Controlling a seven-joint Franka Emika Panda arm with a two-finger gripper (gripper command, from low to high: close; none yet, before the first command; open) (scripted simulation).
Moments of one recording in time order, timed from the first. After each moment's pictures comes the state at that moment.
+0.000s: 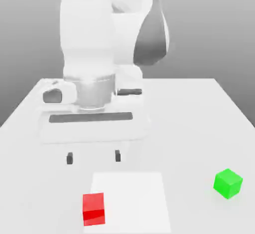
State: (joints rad) arm -0.01 0.06 -0.14 -2.50 0.06 2.65 0.48
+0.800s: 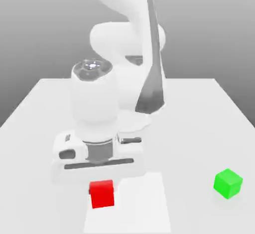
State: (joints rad) arm 0.07 0.15 -0.05 -2.54 0.04 2.68 0.58
